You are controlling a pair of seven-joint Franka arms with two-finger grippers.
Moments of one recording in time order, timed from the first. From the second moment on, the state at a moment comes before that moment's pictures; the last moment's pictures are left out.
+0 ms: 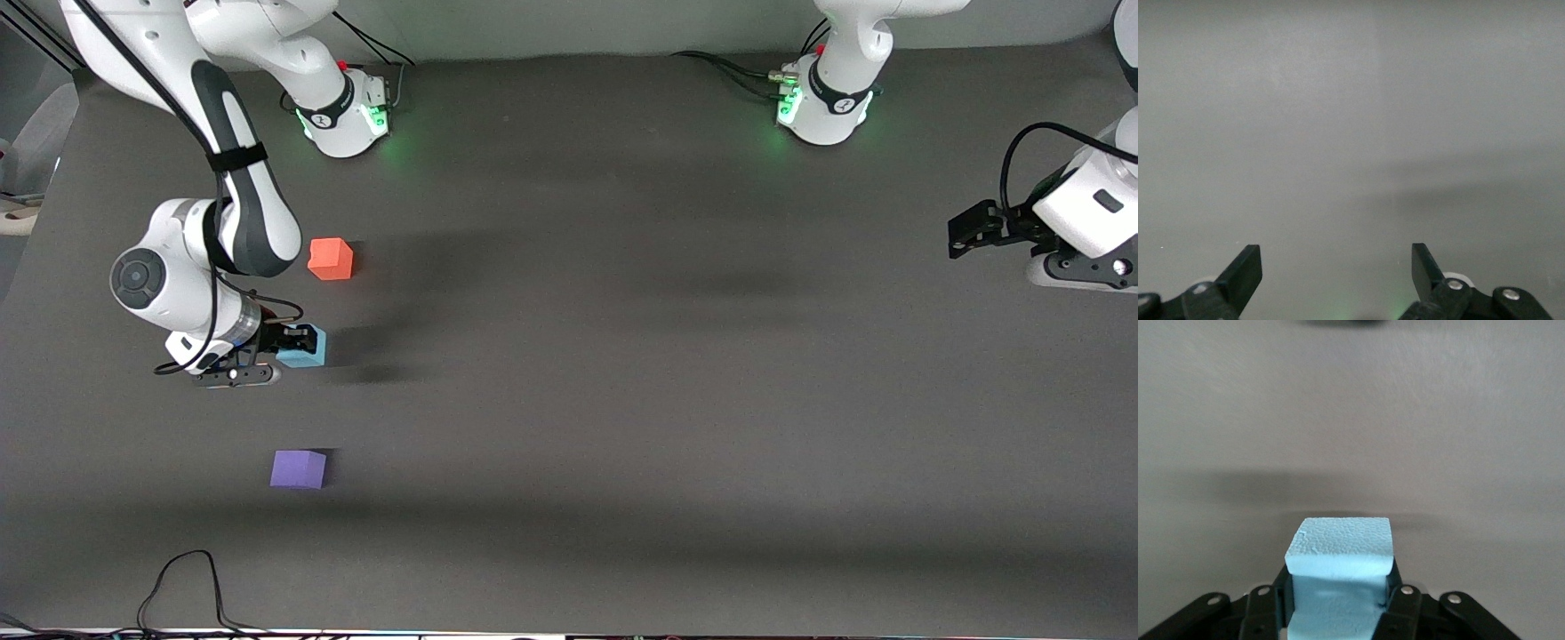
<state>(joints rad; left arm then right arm) -0.04 -0.01 -0.01 -1.67 0.02 1.58 0.06 0.48 0.31 -0.46 -2.19 0.19 2.39 -0.14</state>
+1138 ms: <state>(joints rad) -0.04 -0.01 -0.01 -1.66 0.02 1.58 0.06 0.49 0.39 -0.44 -2.21 0.24 2.49 -0.14</state>
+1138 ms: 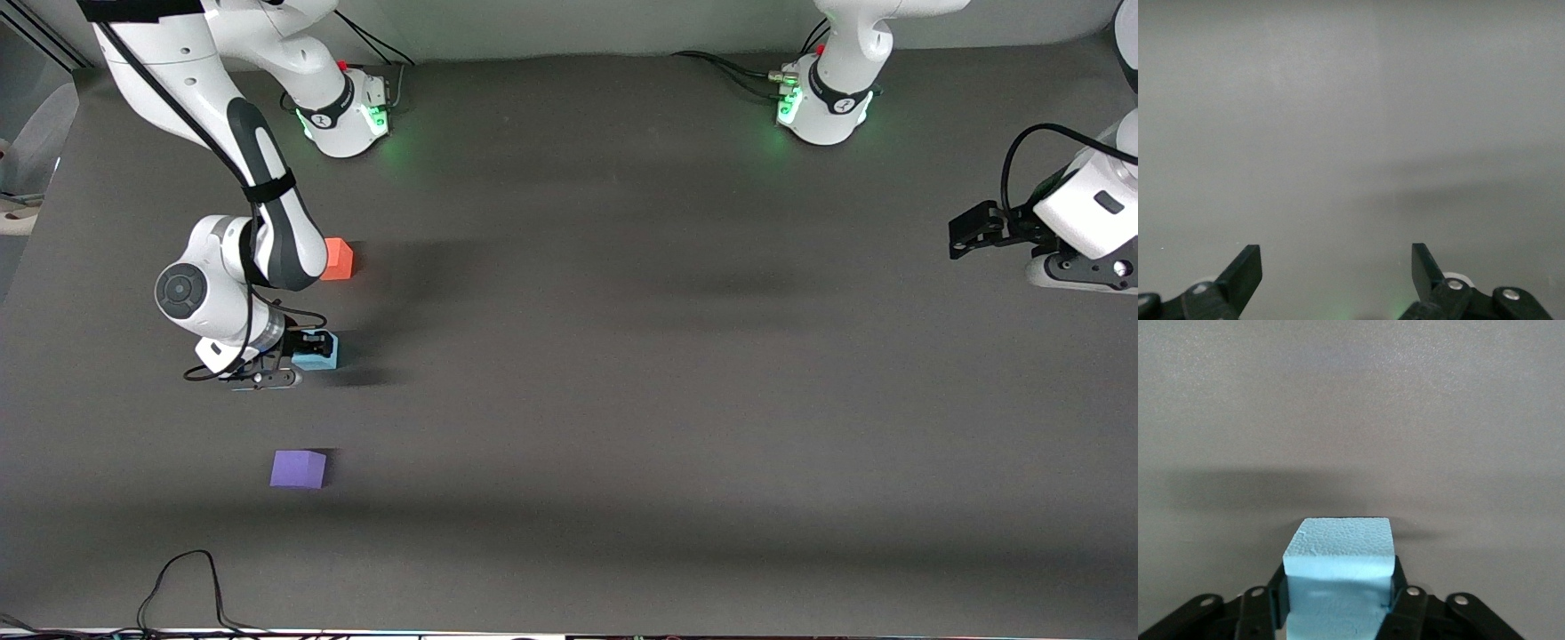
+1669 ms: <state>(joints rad) -0.04 -0.01 -0.01 -1.66 0.02 1.59 0.06 0.49 0.33 -0.44 -2.18 0.26 2.42 -0.15</state>
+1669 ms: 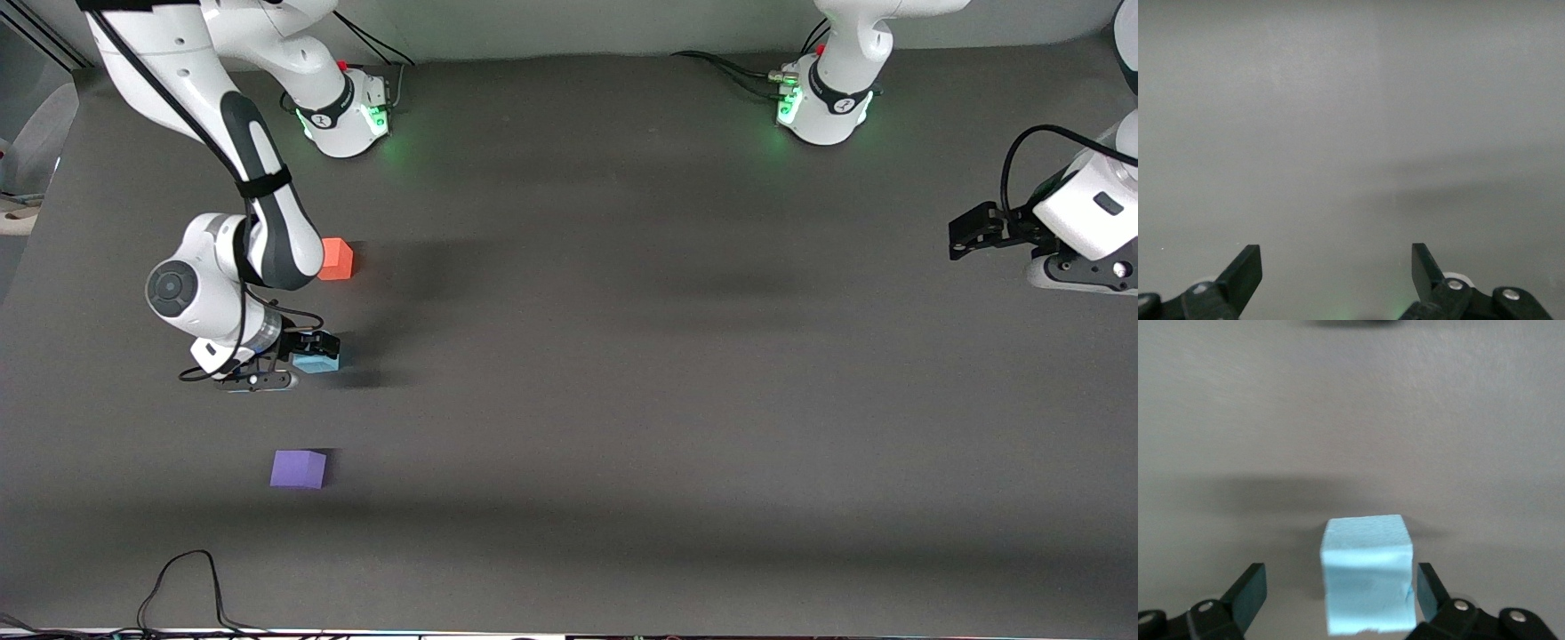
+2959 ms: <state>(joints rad) -0.04 0.00 -0.01 -1.65 0.02 1.59 0.06 0.49 -0.09 -0.49 -1.74 0.08 1.68 -0.02</state>
